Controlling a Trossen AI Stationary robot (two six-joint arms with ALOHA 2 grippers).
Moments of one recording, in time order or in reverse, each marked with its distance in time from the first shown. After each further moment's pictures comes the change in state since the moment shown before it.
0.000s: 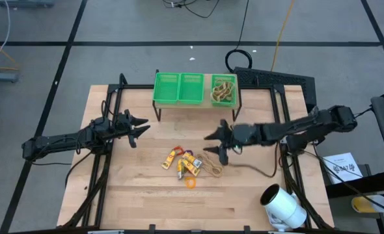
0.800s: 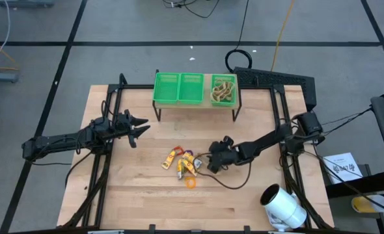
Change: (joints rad) left arm 0.000 0.000 0.000 -0.001 0.000 0.000; right arm 0.082 0.489 -0.002 -0.211 0.330 0.413
